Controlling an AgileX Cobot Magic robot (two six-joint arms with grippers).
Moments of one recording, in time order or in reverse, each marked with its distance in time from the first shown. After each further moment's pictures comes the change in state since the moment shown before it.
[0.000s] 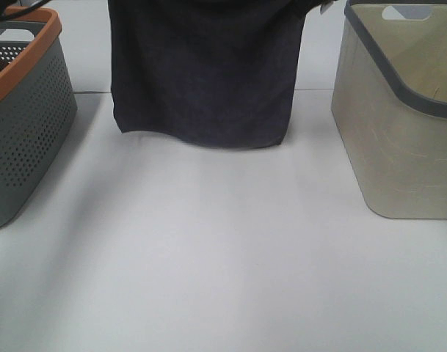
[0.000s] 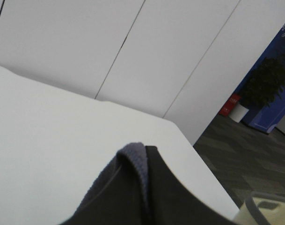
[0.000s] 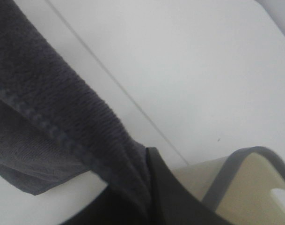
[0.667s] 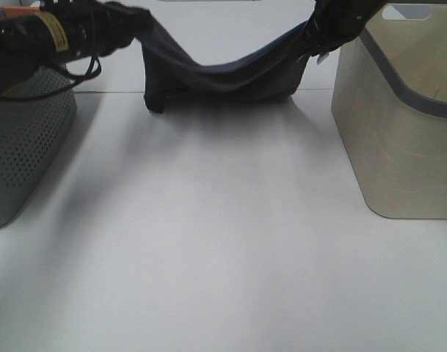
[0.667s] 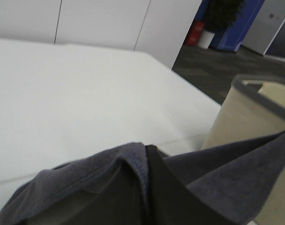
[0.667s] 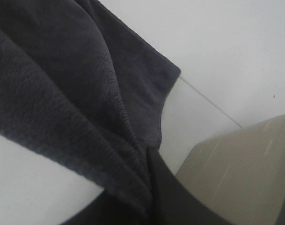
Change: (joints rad) left arm 0.034 0.091 0.188 0.433 -0.219 -0.088; right arm -0.012 0.001 0.227 0.047 -0.088 0.115
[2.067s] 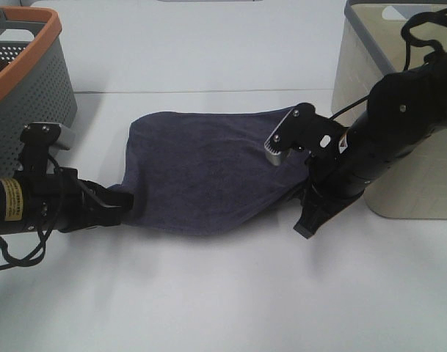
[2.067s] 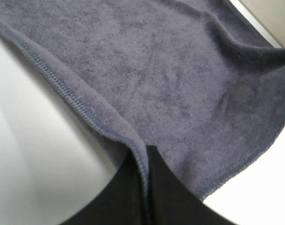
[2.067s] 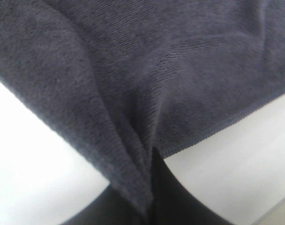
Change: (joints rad) left arm -0.008 -0.080 0.618 0.114 -0.076 0.103; right arm 0.167 -0.144 0.695 0.038 -0.226 -0.139
